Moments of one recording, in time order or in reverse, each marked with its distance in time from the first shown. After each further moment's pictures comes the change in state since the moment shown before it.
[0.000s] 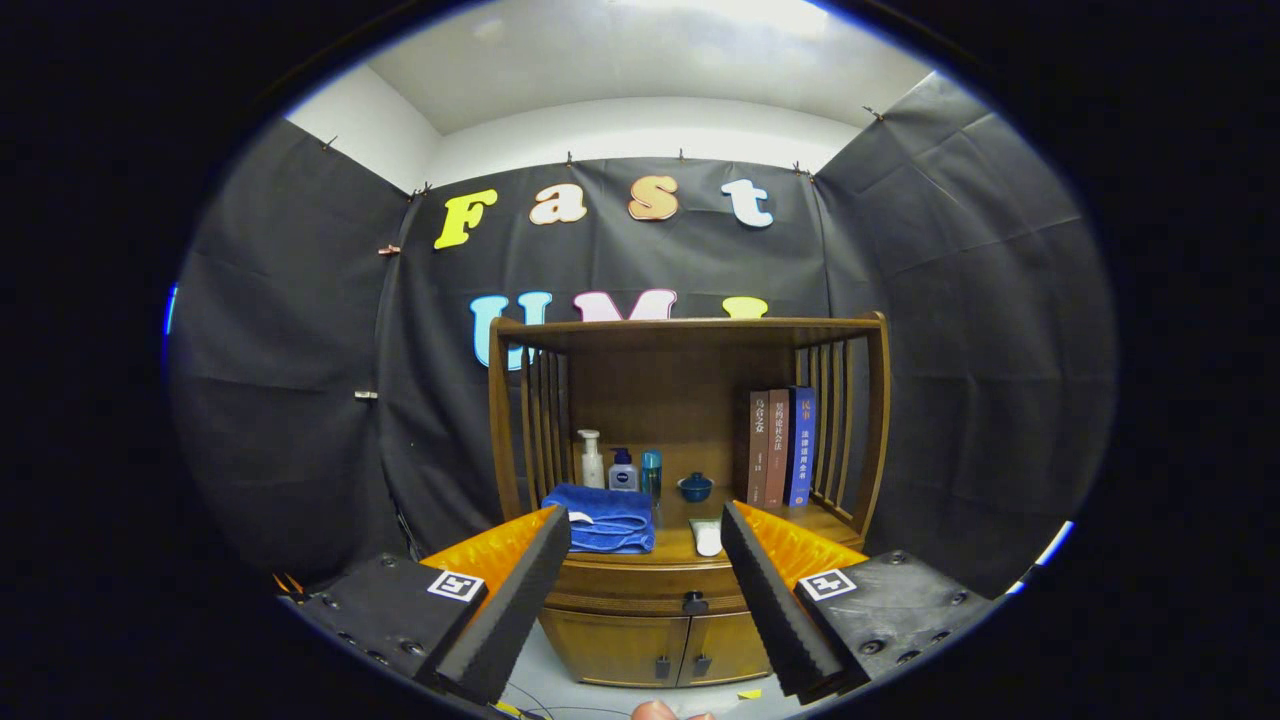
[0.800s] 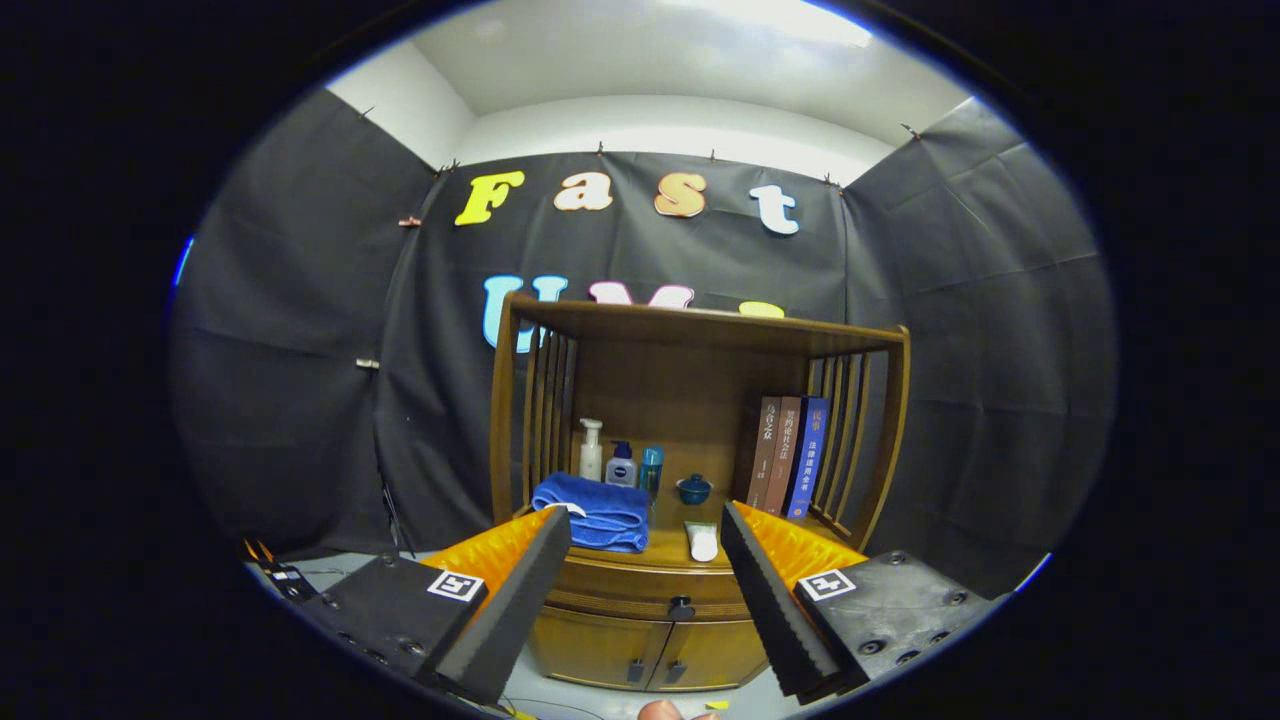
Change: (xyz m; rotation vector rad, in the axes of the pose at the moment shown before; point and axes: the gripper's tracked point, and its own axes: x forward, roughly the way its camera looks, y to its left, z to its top) arm 0.013 0.011 -0.009 -0.089 0.000 0.026
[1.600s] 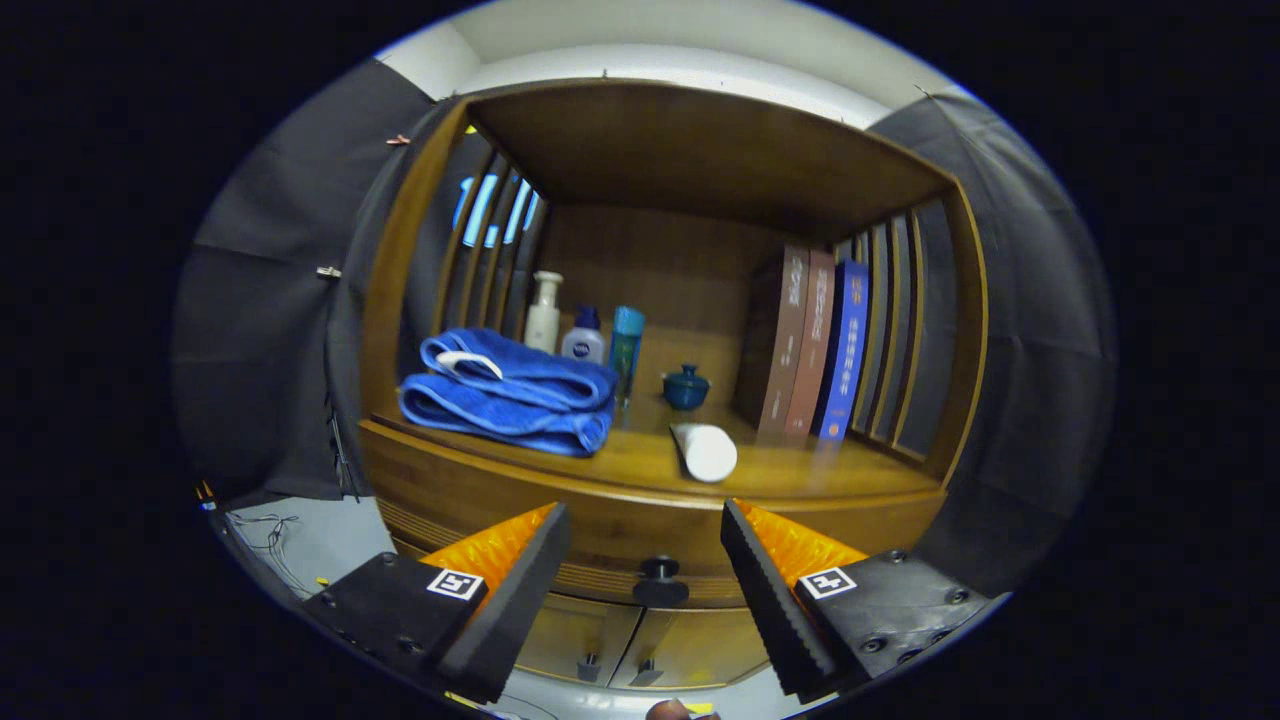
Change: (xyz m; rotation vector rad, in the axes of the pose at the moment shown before) arm 0.138 -0.029 -0.200 -0.128 0.121 -0.018
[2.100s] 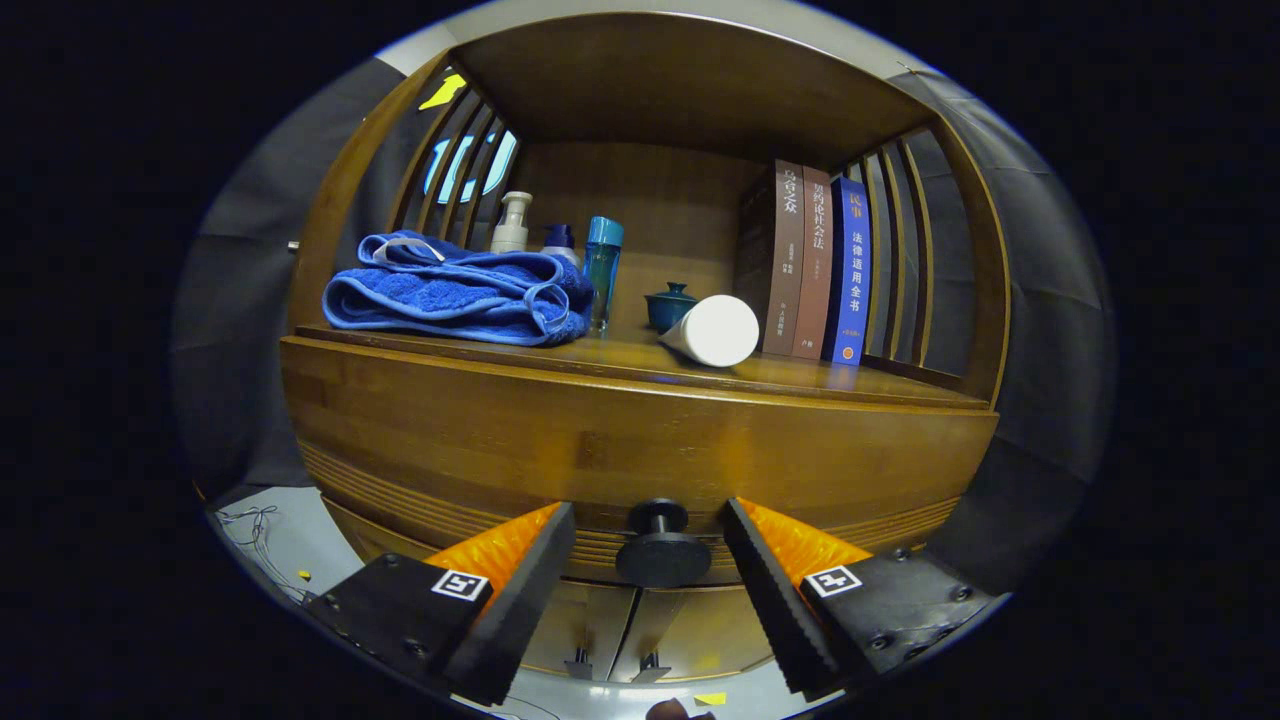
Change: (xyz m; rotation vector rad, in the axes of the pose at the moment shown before) arm 0.069 -0.009 -0.124 0.070 0.136 -0.060
